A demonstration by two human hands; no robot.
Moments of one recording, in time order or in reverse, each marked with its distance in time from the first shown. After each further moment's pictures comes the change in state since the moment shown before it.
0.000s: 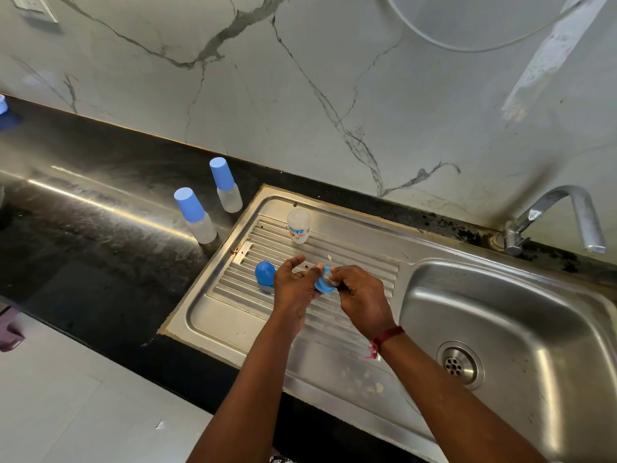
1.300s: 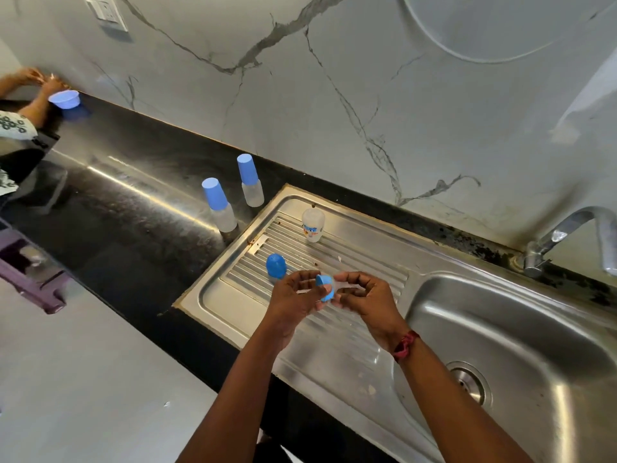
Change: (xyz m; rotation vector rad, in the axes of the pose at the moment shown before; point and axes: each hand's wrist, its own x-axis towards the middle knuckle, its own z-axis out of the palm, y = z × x) left_hand -0.057 -0.005 -0.021 0.059 -0.122 0.069; right_hand -0.009 0.000 -0.027 0.905 -0.285 0.740
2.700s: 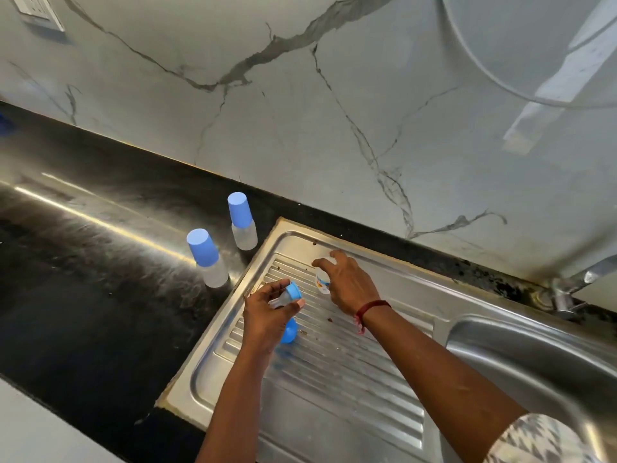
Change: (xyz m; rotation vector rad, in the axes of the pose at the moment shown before) left_hand 0.145 0.029 -0.080 0.090 0.131 0.064; right_hand 0.187 -0.028 0.062 -1.442 -0.006 -0.167
